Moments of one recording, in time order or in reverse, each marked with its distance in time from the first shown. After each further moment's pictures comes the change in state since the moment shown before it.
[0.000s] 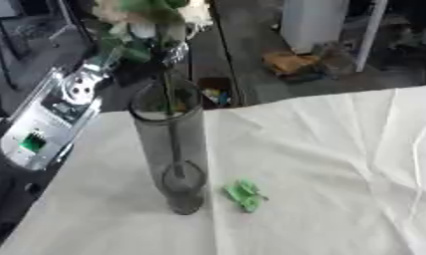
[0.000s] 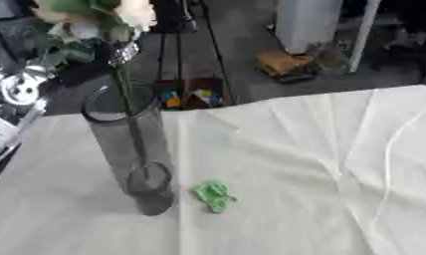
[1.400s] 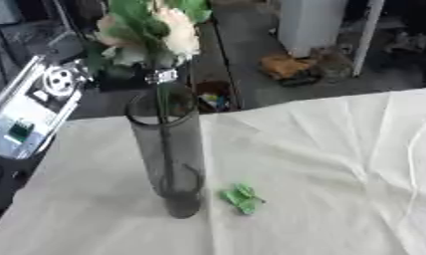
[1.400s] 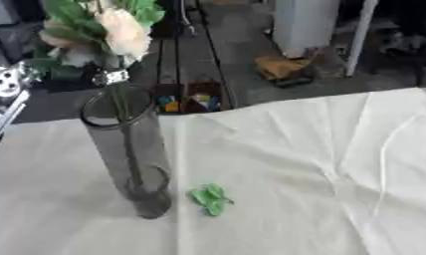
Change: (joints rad) left arm -0.025 0.044 0.031 0.074 -0.160 -0.151 -0.378; right arm 0.006 0.000 0.000 0.000 -0.003 0.011 -0.003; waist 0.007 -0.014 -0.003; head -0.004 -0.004
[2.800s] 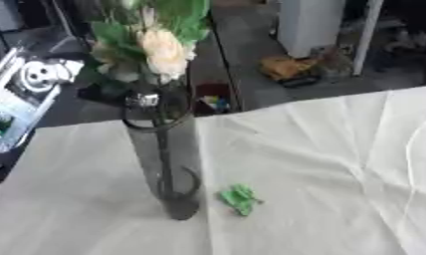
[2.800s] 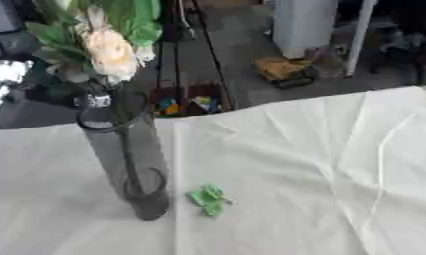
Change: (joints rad) left arm -0.003 0.077 0.006 0.030 0.009 -0.152 -0.171; right arm 0.003 -0.001 0.000 0.000 0.003 0.021 -0.012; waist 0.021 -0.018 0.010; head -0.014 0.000
